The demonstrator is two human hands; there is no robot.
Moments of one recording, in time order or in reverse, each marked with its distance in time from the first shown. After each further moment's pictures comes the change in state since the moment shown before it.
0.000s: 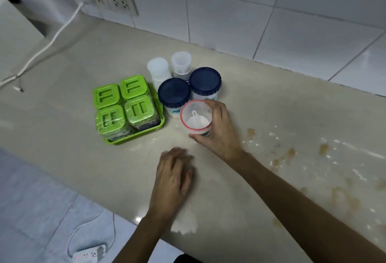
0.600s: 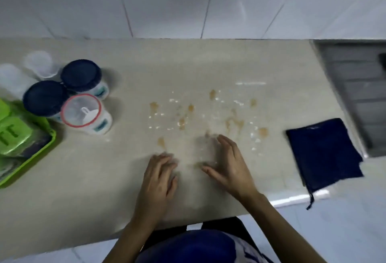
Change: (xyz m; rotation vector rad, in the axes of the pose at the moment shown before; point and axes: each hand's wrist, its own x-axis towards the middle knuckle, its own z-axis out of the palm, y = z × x) left_hand -0.047 0.073 0.059 -0.108 -0.322 0.429; right_hand -0.258 0.051 -0.109 -0.201 0.145 0.481
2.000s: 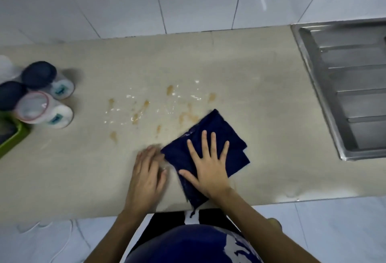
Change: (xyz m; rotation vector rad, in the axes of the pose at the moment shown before) left_hand 0.024 0.123 0.091 0.297 -0.084 -0.060; right_hand -0.026 0.121 -0.039 -0.488 -0.151 -0.062
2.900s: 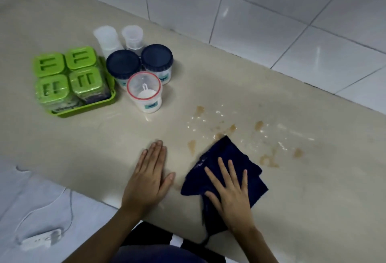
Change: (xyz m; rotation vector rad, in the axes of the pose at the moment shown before) left_hand -0.041 -0.167 -0.037 0.066 0.046 -0.333; right_hand 0.060 -0.114 0.013 -0.179 -0.021 -0.333
